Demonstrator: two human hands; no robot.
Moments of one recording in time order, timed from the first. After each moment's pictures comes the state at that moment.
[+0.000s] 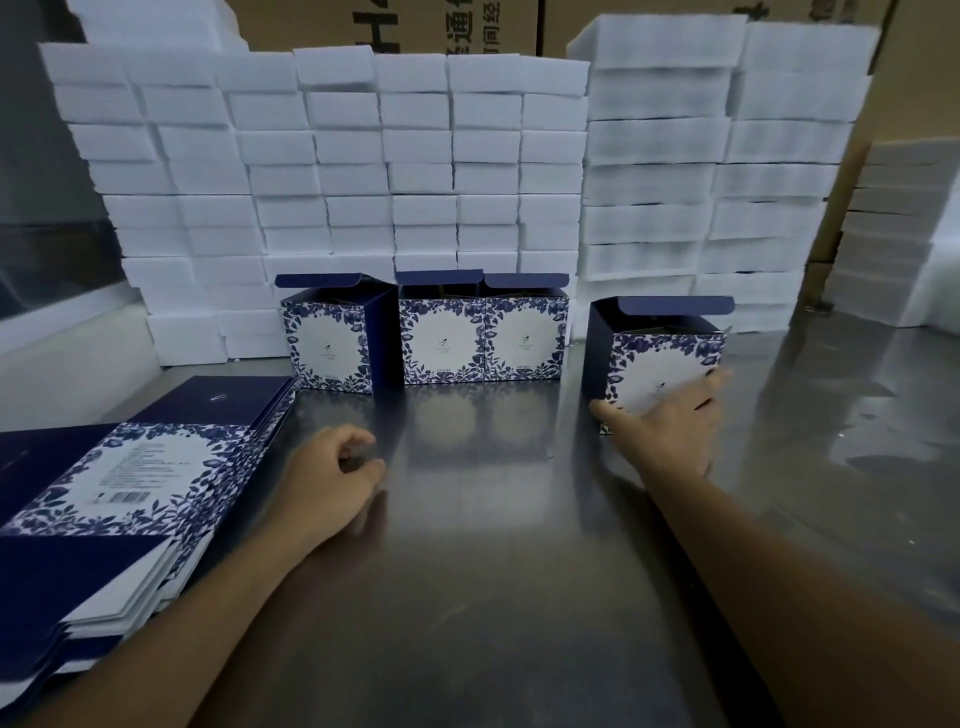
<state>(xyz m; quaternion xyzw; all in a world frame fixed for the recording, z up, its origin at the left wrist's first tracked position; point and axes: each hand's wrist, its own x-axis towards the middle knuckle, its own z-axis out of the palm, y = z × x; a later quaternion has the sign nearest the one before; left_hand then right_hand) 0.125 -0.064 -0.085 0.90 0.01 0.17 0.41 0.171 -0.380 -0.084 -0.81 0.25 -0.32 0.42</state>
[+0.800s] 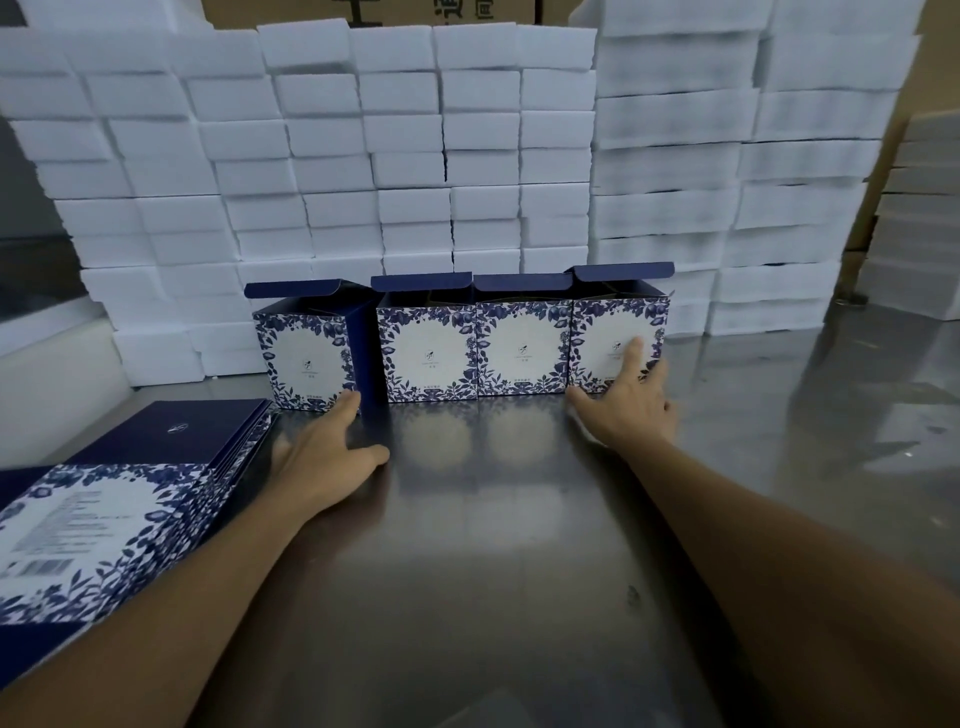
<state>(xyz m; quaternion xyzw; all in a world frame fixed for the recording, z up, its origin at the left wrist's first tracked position) 0.233 -0.054 -0.094 0.96 0.06 0.11 0.26 0.273 -0.373 -0.092 -0.93 0.18 -0.20 0.26</state>
